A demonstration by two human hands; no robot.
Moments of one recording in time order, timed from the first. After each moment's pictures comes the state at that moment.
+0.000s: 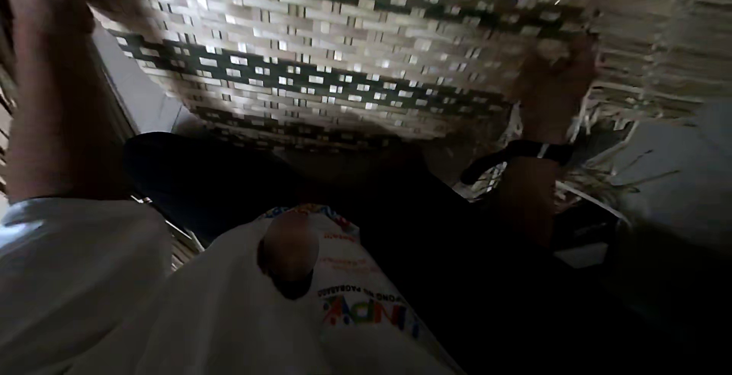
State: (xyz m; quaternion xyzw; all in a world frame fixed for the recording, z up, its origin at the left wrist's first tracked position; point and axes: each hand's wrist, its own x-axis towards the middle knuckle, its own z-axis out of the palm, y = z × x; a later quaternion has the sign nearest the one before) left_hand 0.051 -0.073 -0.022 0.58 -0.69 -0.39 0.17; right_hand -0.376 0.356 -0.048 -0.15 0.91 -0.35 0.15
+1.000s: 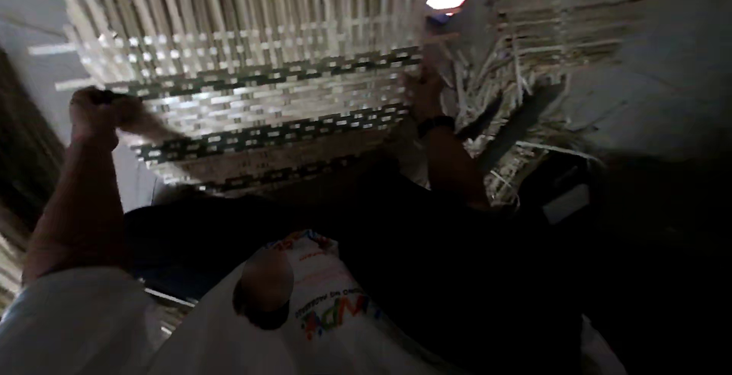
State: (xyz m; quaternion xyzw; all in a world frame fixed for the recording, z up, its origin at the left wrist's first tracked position) left_hand 0.067 -0.095 -0.141 0.59 -0.68 -0.42 0.04; right_hand -0.375 0.356 -0.164 -0.08 0.87 -0.45 0.20
